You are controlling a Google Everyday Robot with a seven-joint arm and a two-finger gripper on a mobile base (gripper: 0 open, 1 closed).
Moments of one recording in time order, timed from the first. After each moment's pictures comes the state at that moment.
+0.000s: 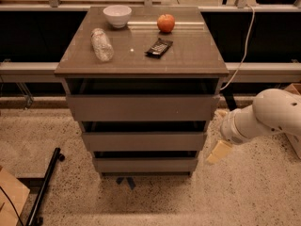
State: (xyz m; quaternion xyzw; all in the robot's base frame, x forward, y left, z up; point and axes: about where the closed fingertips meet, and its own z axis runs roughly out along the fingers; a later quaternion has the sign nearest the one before) arm 0.537 -0.221 0.678 -0.55 0.79 0.03 0.26
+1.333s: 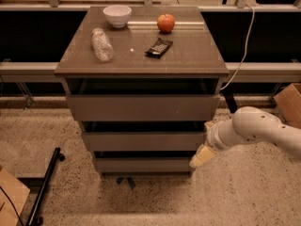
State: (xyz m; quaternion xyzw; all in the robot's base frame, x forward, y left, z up) arm 0.574 -0.204 0.576 -0.51 0.82 0.08 0.26
